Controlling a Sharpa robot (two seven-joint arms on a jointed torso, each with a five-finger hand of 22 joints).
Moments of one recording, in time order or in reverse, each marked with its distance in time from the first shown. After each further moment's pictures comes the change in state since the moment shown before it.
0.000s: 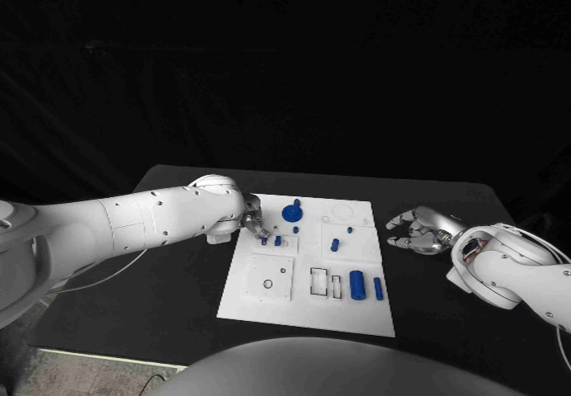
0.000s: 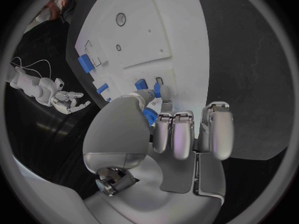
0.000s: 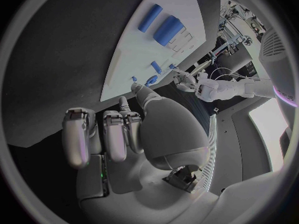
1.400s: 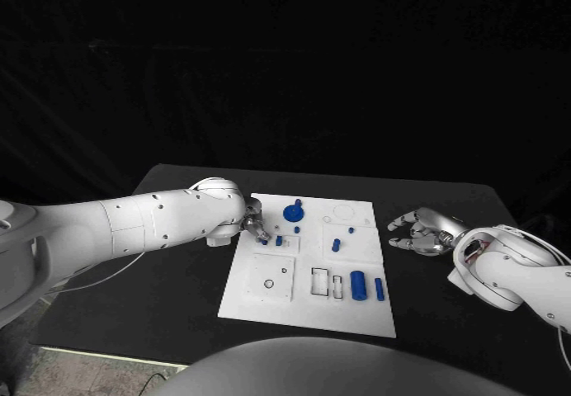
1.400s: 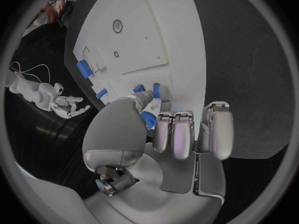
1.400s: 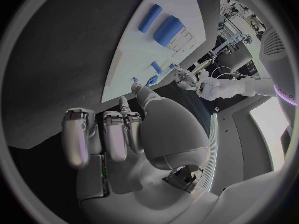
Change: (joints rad) left arm -0.003 -0.010 -0.011 0.025 -0.024 -0.001 -0.012; left_hand -0.104 0.016 0.035 -0.022 -0.130 0.005 0.002 -0.025 -0.001 0.000 0.004 0.000 0.000 -0.004 0.004 0.000 0.000 0.000 0.004 0.004 -0.004 0.001; right arm -0.002 0.002 0.000 -0.005 0.012 0.002 -0.001; right_hand 0.000 0.000 0.003 -0.003 0.004 0.000 0.000 0.000 -0.003 0.000 0.000 0.000 0.000 0.000 0.000 0.000 0.000 0.000 0.004 0.004 -0.004 0.000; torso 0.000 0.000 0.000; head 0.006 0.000
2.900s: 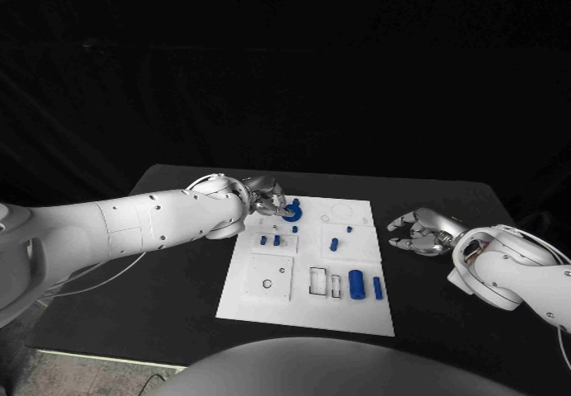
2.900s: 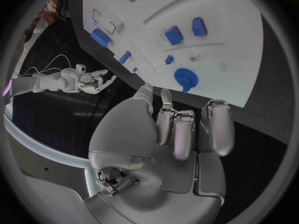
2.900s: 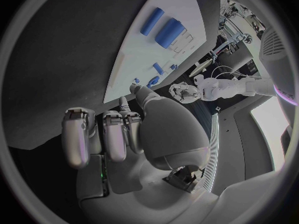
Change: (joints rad) left arm 0.003 -0.001 0.005 0.006 -0.039 -0.389 0.410; left_hand 0.162 0.089 -0.440 0.060 -0.092 -0.164 0.045 0.015 -0.015 -0.146 0.047 -0.208 0.000 0.000 0.036 -0.043 0.000 0.016 -0.026 0.029 -0.053 0.000; right arm -0.003 -0.010 0.000 0.004 0.001 0.001 -0.001; right_hand 0.012 0.004 0.027 -0.005 0.048 0.004 0.004 0.000 -0.013 0.004 0.004 0.000 0.000 -0.004 0.004 0.000 0.000 0.000 0.000 0.000 -0.004 0.001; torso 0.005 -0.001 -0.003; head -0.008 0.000
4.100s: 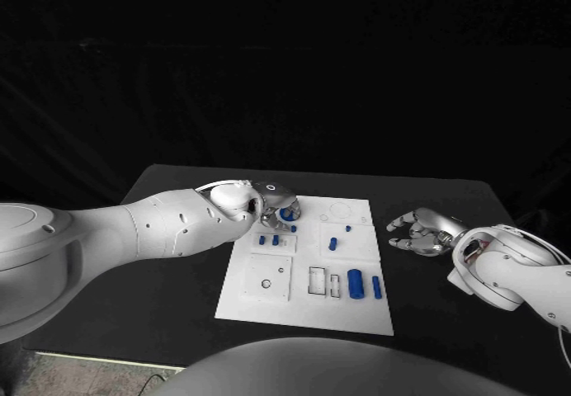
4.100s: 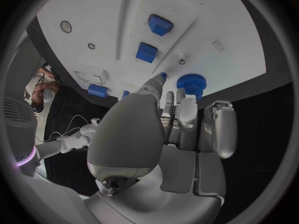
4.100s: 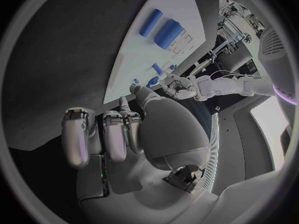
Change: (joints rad) left arm -0.024 0.118 -0.024 -0.155 -0.527 0.065 0.147; left_hand 0.187 -0.092 0.144 -0.003 0.053 0.003 -0.024 -0.261 -0.562 -0.552 0.043 -0.863 -0.644 -0.137 0.033 -0.274 -0.130 0.000 0.017 0.038 0.045 0.000; right arm 0.000 -0.009 0.000 0.014 0.001 0.001 0.001; right_hand 0.000 0.000 0.000 0.000 0.006 0.003 -0.003 0.000 -0.002 0.000 0.000 0.000 0.000 0.000 0.000 0.000 0.000 0.000 0.000 0.000 0.000 0.000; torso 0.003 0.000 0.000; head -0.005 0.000
